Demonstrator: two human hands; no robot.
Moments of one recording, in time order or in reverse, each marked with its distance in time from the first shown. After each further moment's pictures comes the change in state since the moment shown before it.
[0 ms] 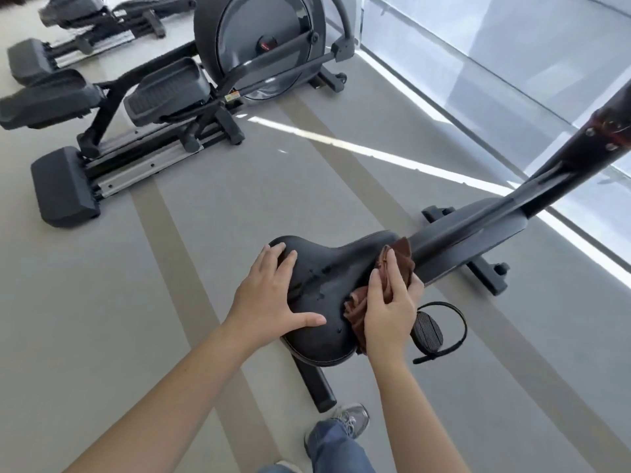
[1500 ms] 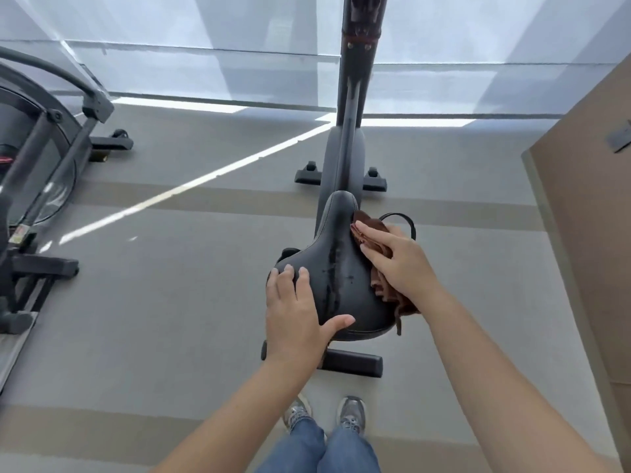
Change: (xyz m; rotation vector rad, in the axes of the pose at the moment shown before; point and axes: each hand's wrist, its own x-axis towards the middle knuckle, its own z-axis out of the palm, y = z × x) left_hand 0.036 -0.051 -0.014 -0.016 -0.053 0.633; right_hand -0.036 -0.028 0.017 -0.442 0.146 0.030
